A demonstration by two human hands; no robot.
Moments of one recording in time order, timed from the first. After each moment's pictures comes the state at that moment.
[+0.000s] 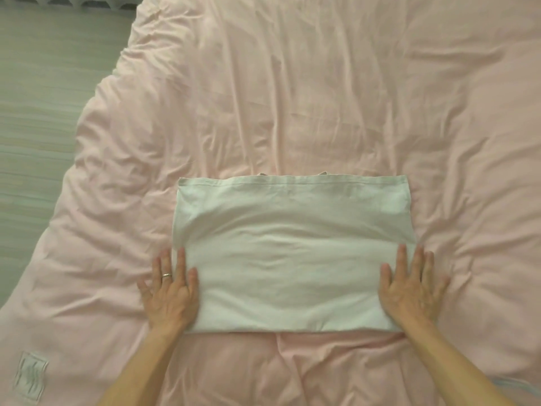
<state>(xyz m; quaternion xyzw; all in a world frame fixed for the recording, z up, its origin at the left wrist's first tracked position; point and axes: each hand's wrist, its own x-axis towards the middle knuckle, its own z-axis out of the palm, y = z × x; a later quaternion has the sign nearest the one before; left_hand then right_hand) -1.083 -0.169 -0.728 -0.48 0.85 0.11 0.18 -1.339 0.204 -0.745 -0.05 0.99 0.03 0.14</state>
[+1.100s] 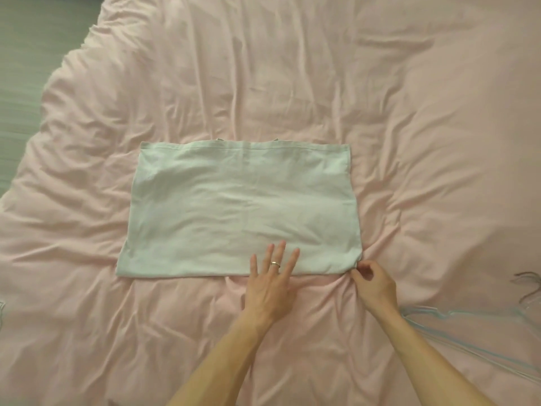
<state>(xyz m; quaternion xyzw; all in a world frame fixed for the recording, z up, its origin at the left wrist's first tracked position) -1.158 0.101 -0.698 -0.15 0.95 0.19 0.22 -1.289 0.307 -0.703 0.03 0.92 -0.32 0.23</state>
